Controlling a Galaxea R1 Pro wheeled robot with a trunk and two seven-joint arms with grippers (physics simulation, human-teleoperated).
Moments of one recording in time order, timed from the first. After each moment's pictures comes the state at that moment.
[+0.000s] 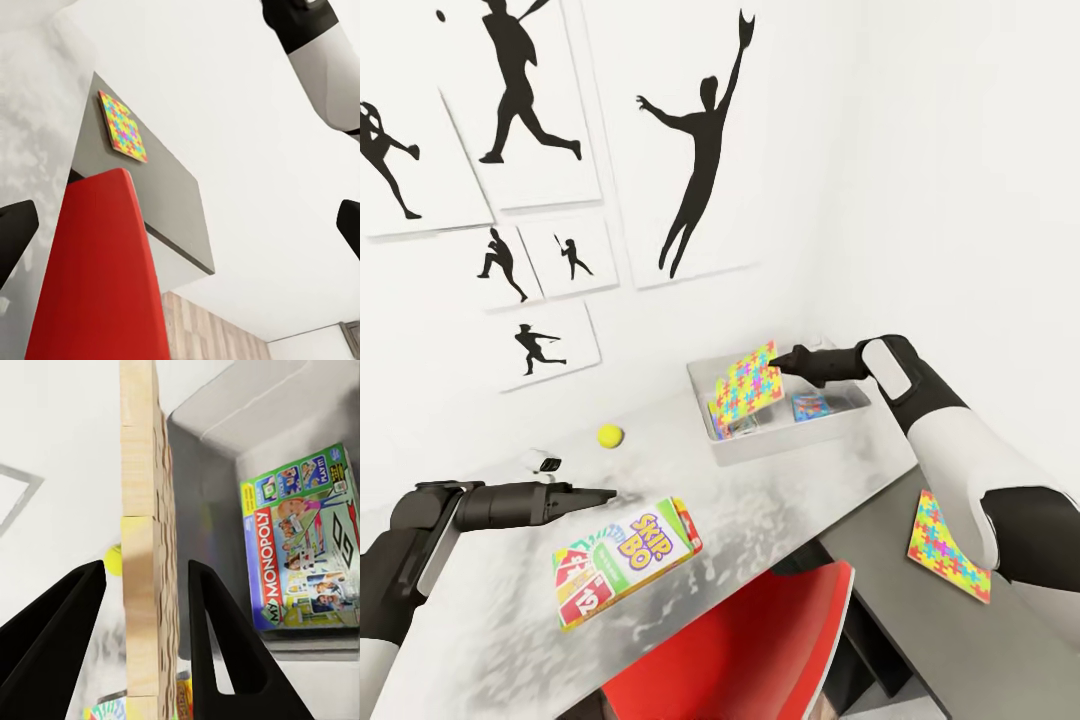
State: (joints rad) left arm -0.57 0.35 0.06 -1.26 0.20 0.97 -1.57; right arm -1.32 -0.09 0.15 -0.56 -0.69 0.95 0.31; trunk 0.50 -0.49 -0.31
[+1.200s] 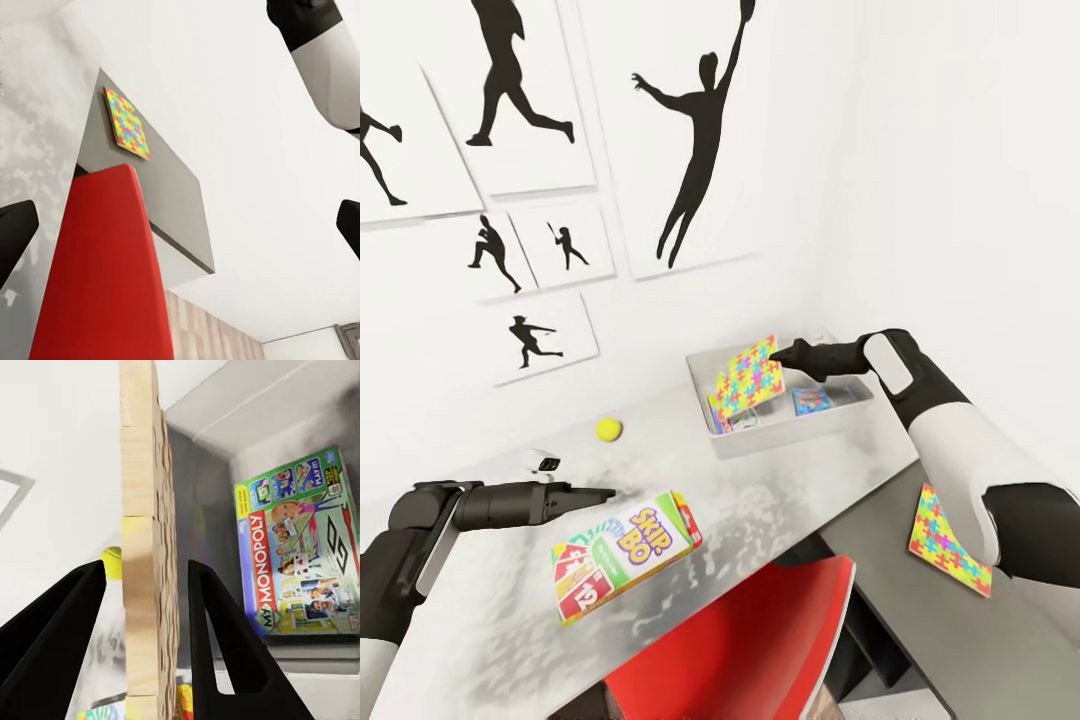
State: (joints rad) left arm -0.57 0.35 0.07 -1.26 0.20 0.97 -1.57; right arm -1.33 -0.09 0.15 -0.57 -0.69 0.94 0.31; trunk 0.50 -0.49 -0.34
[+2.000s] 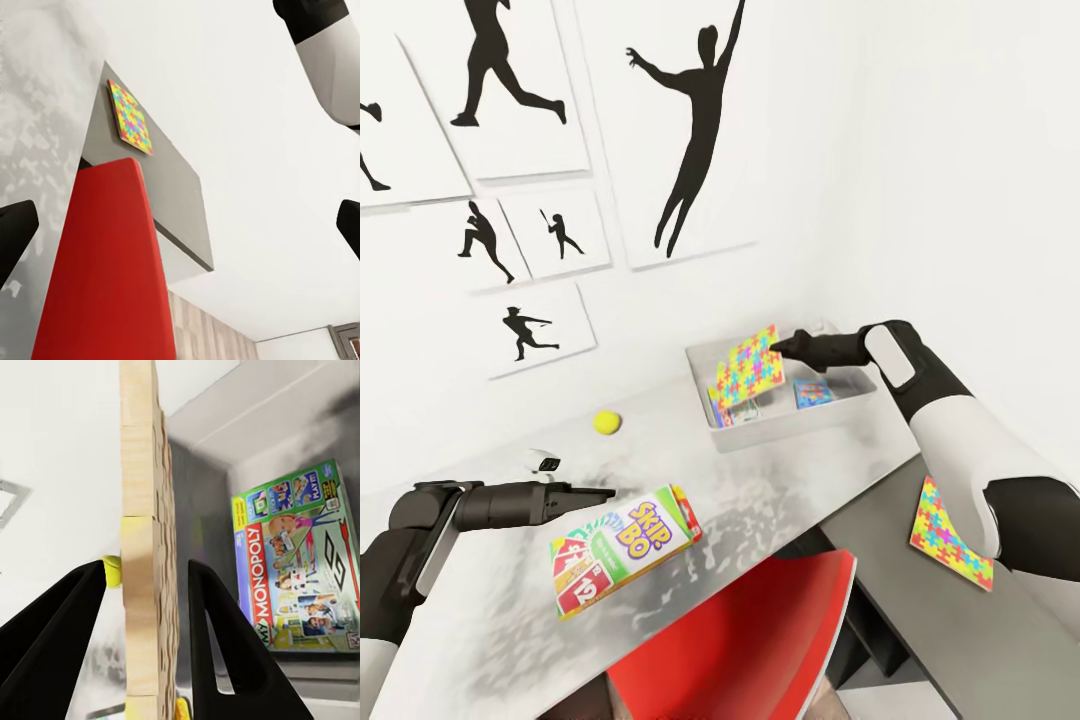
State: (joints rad) left arm -0.57 0.35 0.07 -1.26 0.20 0.96 -1.57; right arm -1.35 -0.09 0.15 -0.58 -0.69 0.93 0.31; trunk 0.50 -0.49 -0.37
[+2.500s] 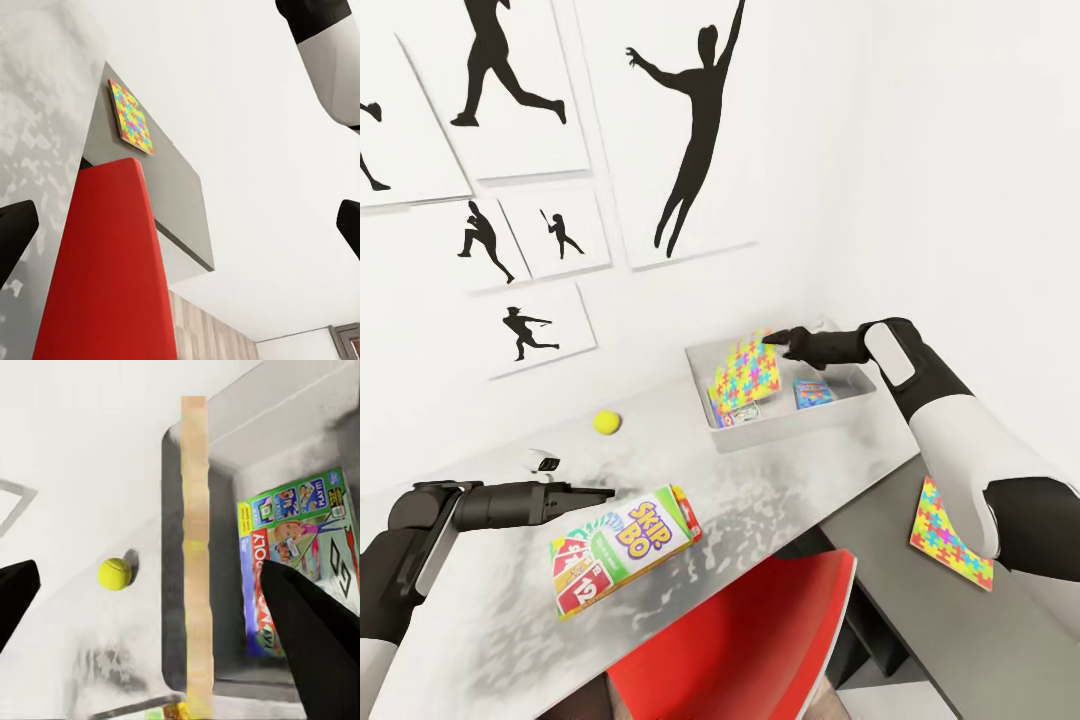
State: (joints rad) left arm -0.57 0.35 0.07 -1.26 0.20 0.96 -1.57; right arm -1.35 -0.09 0.15 -0.59 -0.69 0.93 0.31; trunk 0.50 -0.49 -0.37
